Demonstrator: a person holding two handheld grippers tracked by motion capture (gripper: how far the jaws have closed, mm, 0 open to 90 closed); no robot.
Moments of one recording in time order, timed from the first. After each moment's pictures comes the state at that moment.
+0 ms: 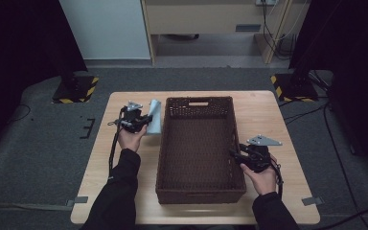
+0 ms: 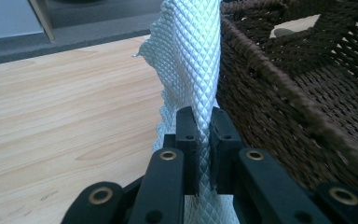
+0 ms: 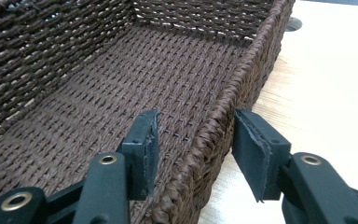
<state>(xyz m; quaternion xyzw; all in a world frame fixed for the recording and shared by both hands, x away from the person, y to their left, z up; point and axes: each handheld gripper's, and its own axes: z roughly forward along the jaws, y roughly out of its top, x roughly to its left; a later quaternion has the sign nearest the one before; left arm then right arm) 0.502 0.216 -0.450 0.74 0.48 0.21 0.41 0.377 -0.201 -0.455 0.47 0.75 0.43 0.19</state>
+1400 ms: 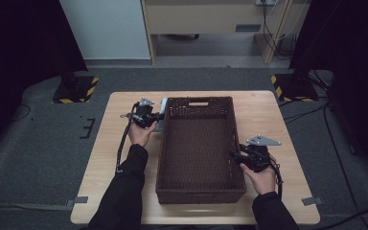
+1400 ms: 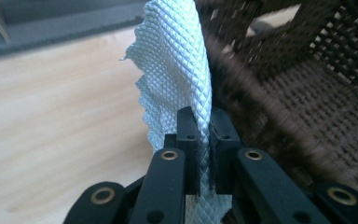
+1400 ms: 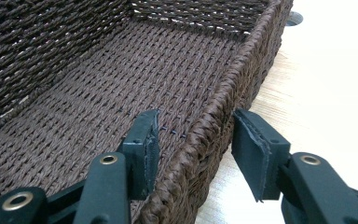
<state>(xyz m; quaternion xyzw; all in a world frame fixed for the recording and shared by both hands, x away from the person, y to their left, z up) 0.533 0.191 -0.471 0.77 0.45 0.16 0.42 0.380 -0.202 -0.460 0.47 0.75 0.42 0.19</state>
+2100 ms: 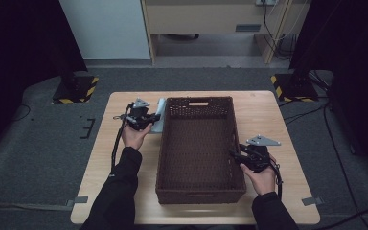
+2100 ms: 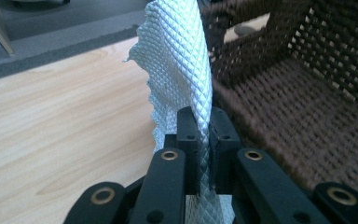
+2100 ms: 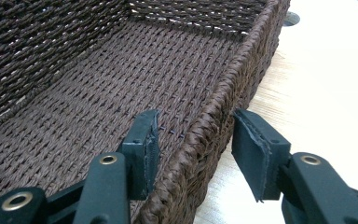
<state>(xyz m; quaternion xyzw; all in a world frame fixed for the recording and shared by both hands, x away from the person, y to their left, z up) 0.505 0.202 -0.443 0.78 0.42 0.18 0.42 0.379 -0.202 -0.460 0.47 0.75 0.42 0.19</state>
